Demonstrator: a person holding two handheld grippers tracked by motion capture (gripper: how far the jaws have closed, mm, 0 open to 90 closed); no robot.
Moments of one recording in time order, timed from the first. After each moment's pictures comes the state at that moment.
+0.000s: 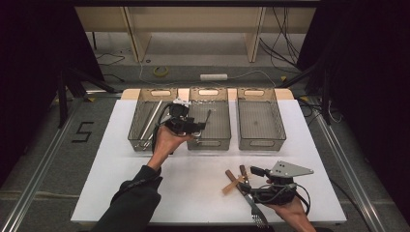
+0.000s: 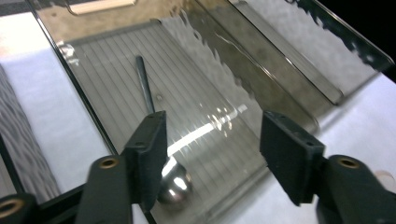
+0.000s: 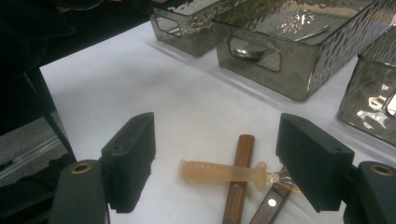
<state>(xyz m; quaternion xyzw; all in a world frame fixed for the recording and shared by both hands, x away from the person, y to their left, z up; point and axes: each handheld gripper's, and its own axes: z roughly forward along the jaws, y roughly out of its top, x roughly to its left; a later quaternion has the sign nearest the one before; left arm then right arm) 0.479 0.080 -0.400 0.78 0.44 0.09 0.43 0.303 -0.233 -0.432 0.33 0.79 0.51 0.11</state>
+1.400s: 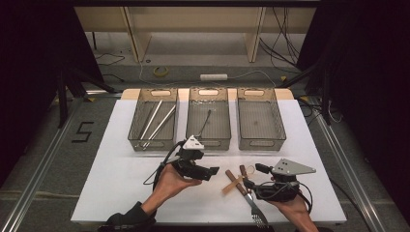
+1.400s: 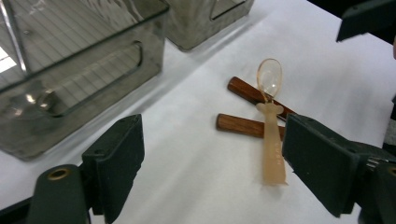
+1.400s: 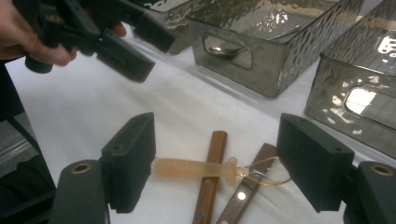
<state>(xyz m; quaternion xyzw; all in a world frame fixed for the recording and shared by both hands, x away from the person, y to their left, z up) 0.371 0.049 -0.429 0.84 0.34 0.05 0.43 0.308 -0.240 -0.432 0.35 0.79 0.49 0.14</state>
